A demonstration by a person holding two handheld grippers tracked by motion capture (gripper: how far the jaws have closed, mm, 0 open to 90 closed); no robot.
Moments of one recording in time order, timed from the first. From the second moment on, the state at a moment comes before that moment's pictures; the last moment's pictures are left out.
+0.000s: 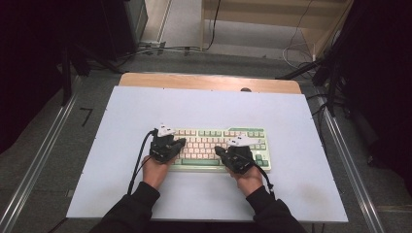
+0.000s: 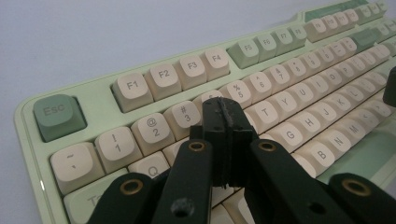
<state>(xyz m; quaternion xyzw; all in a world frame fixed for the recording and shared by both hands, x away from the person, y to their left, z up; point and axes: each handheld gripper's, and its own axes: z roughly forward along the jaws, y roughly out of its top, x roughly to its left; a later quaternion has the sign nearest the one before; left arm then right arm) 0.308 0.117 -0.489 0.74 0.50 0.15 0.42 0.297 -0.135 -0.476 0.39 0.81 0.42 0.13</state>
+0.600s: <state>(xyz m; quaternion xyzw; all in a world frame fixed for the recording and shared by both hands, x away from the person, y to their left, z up) 0.308 0.117 -0.491 0.74 0.50 0.15 0.42 0.297 -0.134 -0.476 0.39 0.81 0.41 0.13</state>
